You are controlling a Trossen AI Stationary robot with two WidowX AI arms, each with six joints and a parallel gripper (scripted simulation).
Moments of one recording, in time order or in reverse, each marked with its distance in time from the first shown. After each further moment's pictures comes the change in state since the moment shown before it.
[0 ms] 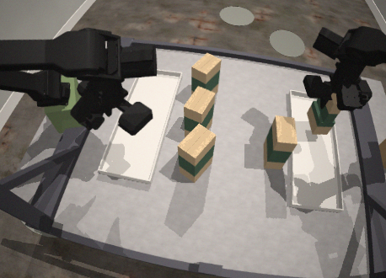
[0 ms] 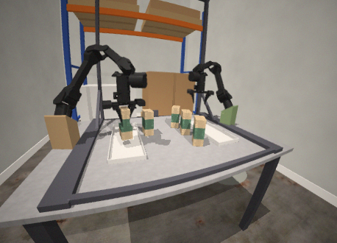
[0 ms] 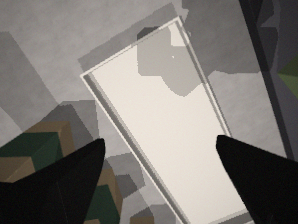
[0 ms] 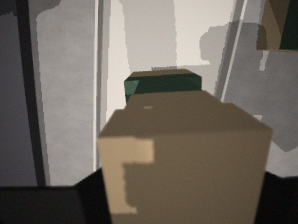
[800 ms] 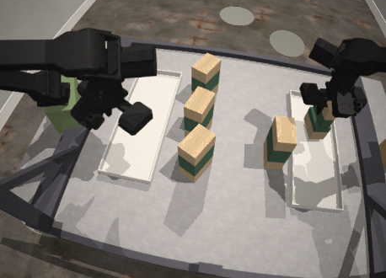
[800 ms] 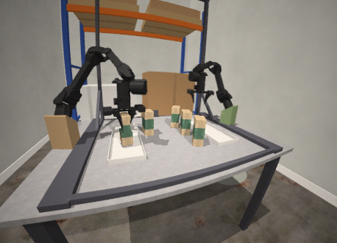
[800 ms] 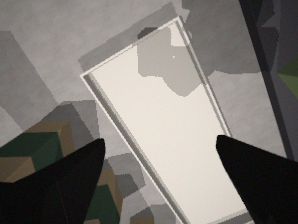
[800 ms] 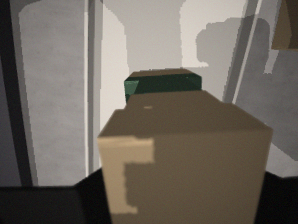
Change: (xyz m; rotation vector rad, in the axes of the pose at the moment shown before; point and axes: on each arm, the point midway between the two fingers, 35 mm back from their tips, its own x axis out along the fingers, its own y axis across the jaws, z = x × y) left arm 0.000 0.000 0.000 0.000 0.000 0.000; right arm 0.028 0.000 0.000 -0.002 0.004 0.000
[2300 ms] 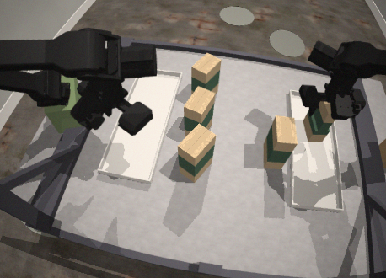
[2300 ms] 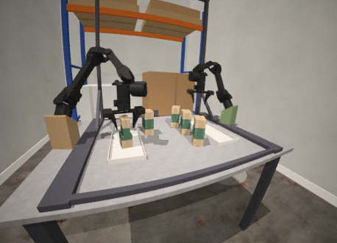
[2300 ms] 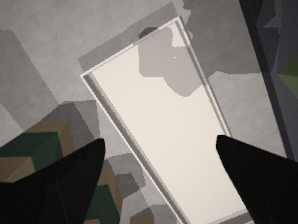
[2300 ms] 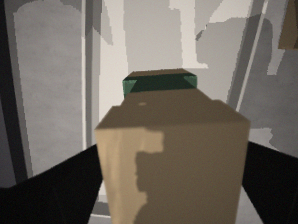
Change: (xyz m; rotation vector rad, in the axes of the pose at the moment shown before) left arm 0.000 0.000 0.000 0.000 0.000 0.000; right arm 0.009 0.001 0.000 0.002 -0.002 0.001
